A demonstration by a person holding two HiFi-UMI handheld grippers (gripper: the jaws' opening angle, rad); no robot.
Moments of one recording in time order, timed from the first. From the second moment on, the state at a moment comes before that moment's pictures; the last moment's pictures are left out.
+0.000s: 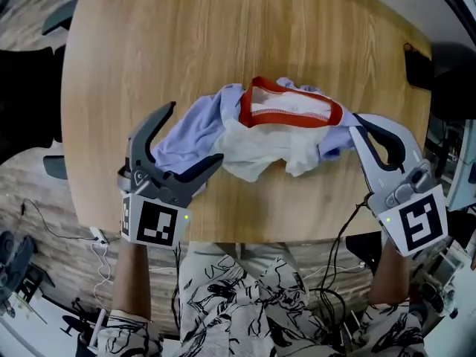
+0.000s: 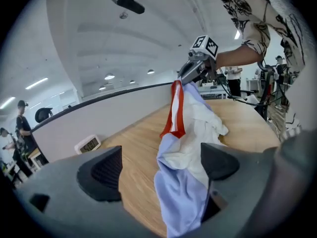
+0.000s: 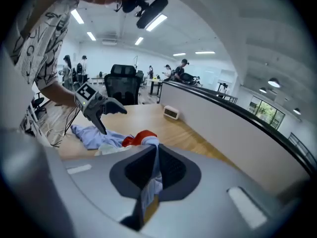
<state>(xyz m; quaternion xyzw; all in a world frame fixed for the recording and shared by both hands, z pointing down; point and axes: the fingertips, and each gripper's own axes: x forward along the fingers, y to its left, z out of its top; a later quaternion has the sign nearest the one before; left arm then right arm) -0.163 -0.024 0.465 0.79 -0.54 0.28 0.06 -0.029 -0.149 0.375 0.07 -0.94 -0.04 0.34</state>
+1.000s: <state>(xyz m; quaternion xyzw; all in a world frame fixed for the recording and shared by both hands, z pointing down) -0.109 -0.095 0.487 0.80 -0.47 0.37 -0.06 0.023 -0.176 0.363 0.12 -0.94 -0.05 0.30</state>
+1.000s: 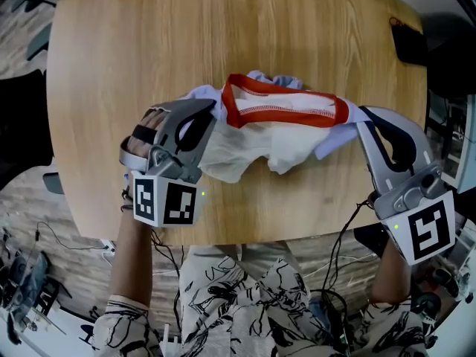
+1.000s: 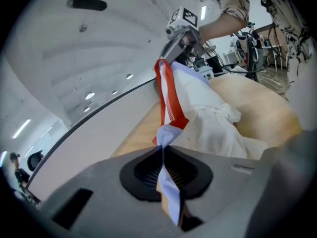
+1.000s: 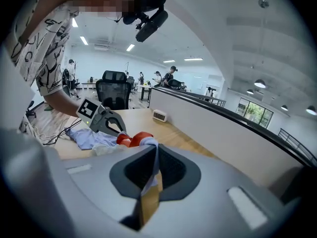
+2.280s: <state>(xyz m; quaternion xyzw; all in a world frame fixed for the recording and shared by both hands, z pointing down) -0.150 -0.105 0.045 0.73 -0.59 0.29 -0.19 0.047 -0.211 0.019 0.22 -0.94 -0.25 0.11</state>
